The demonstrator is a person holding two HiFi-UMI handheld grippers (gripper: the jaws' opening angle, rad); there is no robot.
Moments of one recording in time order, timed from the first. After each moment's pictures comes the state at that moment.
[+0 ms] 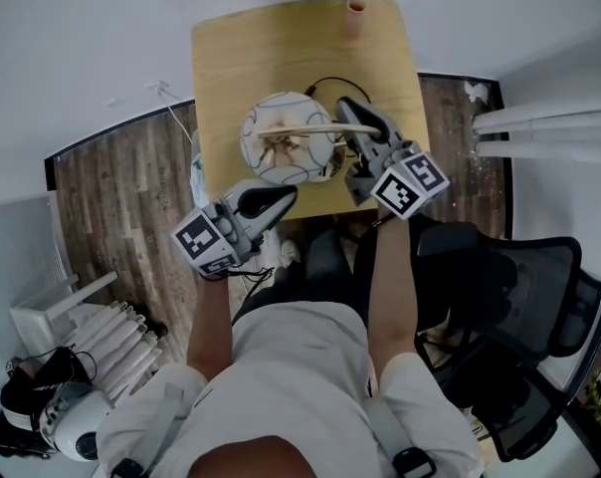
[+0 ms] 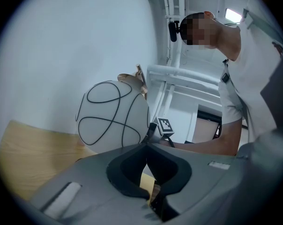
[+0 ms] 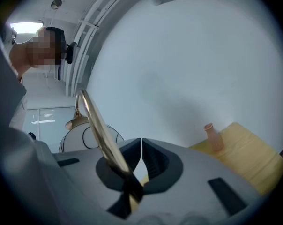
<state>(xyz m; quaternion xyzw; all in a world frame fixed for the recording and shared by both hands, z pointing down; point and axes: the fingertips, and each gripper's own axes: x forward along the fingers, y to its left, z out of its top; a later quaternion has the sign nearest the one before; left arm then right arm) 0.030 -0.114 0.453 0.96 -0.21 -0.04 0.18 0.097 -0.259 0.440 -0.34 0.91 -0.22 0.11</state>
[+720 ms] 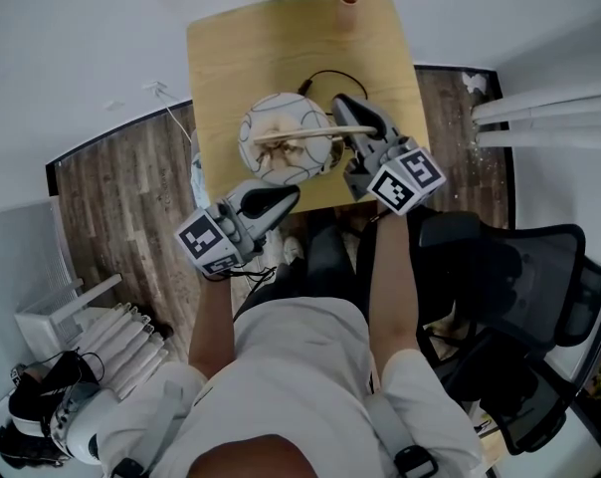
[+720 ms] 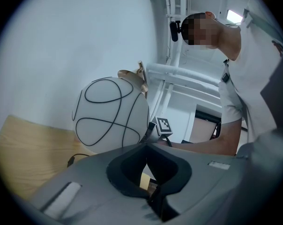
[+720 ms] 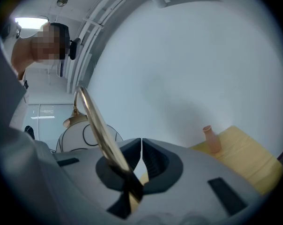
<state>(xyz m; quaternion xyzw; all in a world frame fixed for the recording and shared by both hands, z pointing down) 0.038 -0.106 0.457 0.96 -0.20 -0.04 0.19 0.100 -0.254 0.444 -0.35 0.91 -0.20 0.10</state>
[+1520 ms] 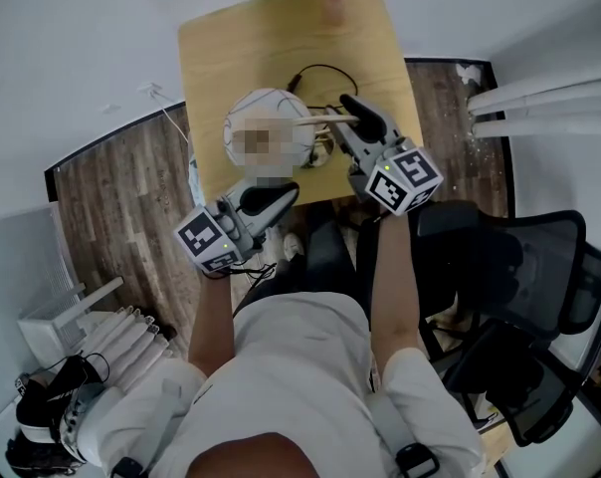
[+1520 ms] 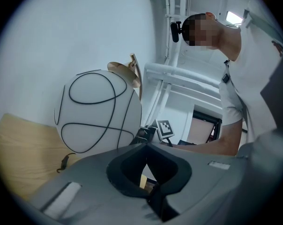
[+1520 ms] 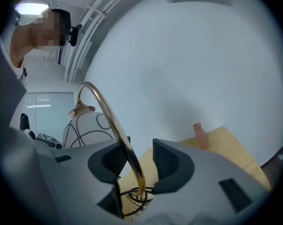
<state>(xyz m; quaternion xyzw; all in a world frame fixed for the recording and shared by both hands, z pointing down) 0.051 -0.096 0.453 0.96 -0.18 -0.04 0.19 0.117 -0.232 0.462 -0.37 0.91 -0.19 0.04</state>
